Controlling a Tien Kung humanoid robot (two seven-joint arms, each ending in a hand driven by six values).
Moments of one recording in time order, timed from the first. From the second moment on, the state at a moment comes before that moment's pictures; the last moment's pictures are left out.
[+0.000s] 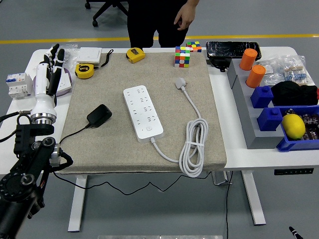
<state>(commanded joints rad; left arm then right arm) -0.28 0.00 -1.49 -1.20 1.31 0.31 -0.30 0.11 -0.09 1.63 0.18 -1.55 0.00 -0.04</state>
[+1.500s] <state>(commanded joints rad) -0.03 0.00 -1.68 -1.40 1.48 0.15 -0.02 0.11 -0.06 1.62 0.18 -1.60 0.01 -0.04</state>
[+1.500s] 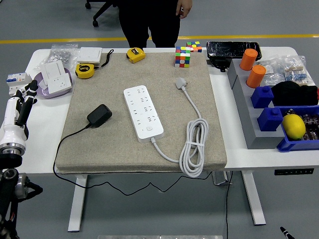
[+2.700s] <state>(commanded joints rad) -0.01 0.00 -1.62 -1.39 1.30 0.11 -0.07 0.08 -0.07 1.63 0.18 -1.58 0.00 -0.04</state>
